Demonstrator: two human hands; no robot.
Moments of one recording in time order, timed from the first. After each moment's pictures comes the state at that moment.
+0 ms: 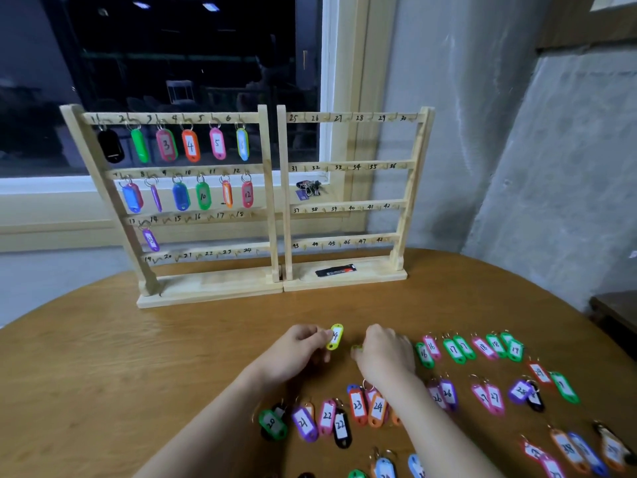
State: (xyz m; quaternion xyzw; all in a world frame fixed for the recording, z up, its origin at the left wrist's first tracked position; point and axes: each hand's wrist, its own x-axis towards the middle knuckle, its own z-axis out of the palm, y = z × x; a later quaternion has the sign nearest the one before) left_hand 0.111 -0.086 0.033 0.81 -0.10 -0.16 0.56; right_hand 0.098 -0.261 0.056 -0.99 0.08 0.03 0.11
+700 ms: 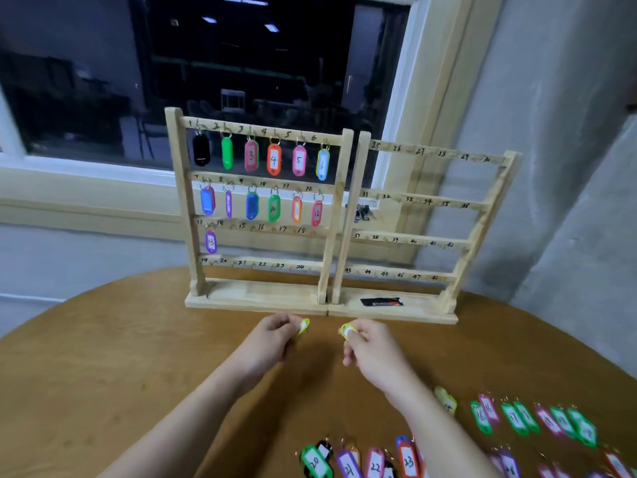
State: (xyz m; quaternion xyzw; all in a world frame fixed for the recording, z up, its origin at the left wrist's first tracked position) left_hand 0.124 0.017 0.051 0.73 0.04 -0.04 0.68; right_hand 0.133 -0.181 0.077 -0.87 -0.04 0.05 0.49
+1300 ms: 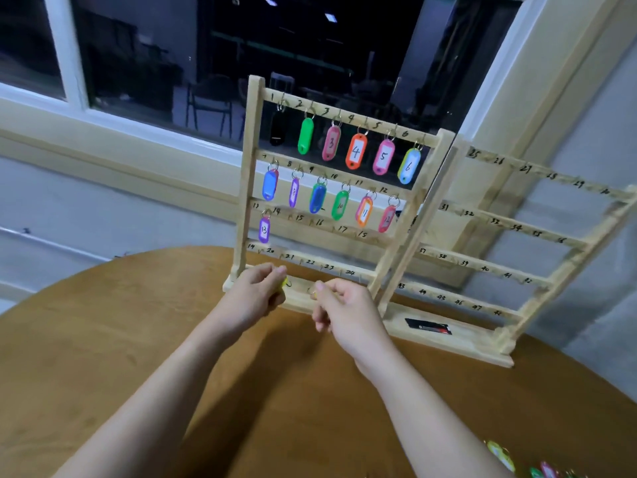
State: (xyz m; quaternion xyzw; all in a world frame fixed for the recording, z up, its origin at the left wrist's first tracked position) left_hand 0.145 0.118 0.076 0.74 0.04 0.13 0.66; right_hand 0.158 -0.054 0.115 -0.81 -0.16 0.08 0.55
